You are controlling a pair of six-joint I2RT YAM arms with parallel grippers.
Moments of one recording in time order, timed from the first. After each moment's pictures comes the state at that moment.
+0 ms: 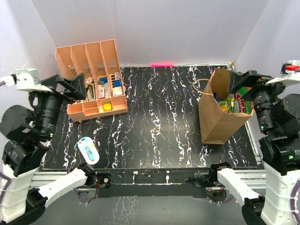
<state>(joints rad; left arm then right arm) -0.69 0.80 1.60 -0.55 -0.56 -0.09 0.13 0.83 1.68 -0.70 0.15 0.15</state>
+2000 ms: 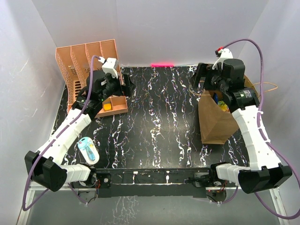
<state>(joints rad) -0.41 1.26 1.20 -0.24 0.11 -0.22 0.16 1.20 1.43 -0.64 -0.15 0.23</state>
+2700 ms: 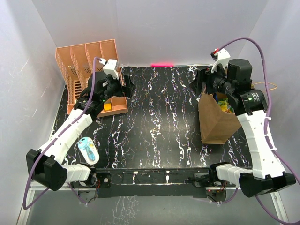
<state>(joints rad) -0.42 1.26 1.16 -0.20 0.09 -0.22 0.16 1.16 1.54 -0.78 -0.30 0.03</state>
